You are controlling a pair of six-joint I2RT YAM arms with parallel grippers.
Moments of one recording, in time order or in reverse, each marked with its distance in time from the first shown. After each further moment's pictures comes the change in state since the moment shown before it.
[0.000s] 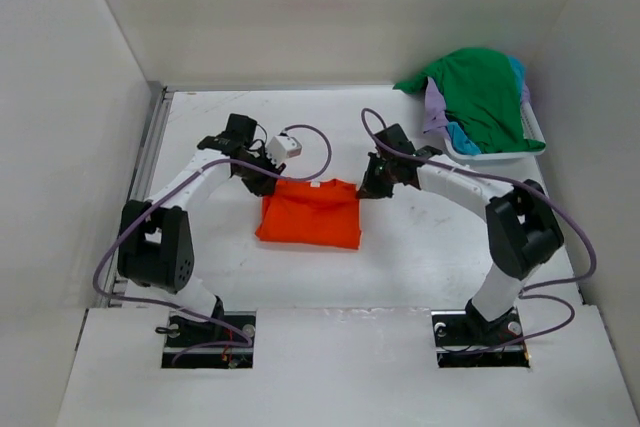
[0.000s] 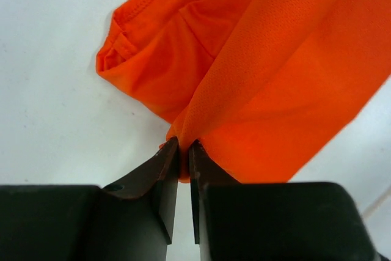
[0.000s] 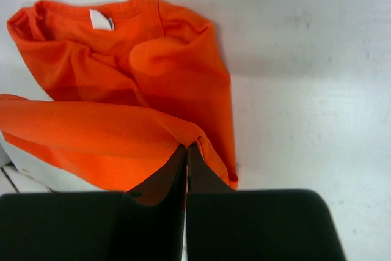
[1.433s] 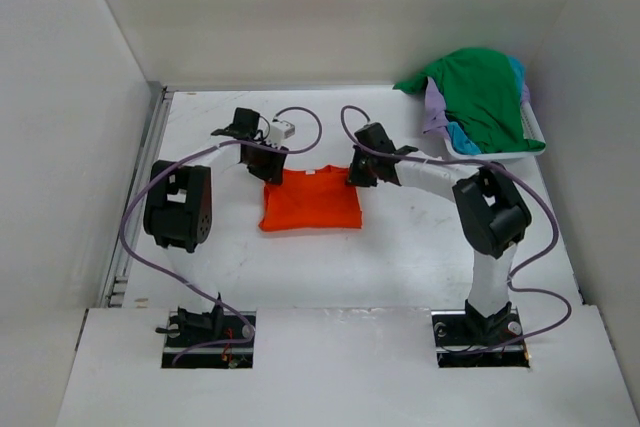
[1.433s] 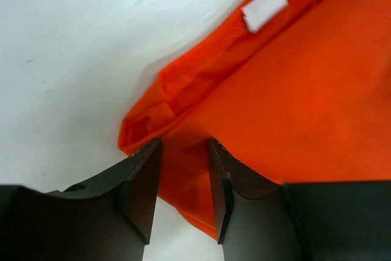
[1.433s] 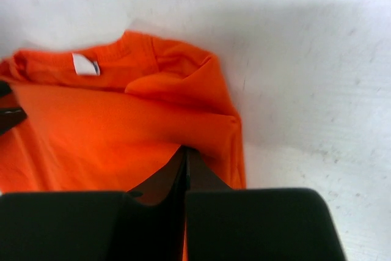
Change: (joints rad) left arm 0.050 0.327 0.124 0.251 0.007 -0.294; right arm 0.029 0.246 0.117 0.219 0.131 -0.061
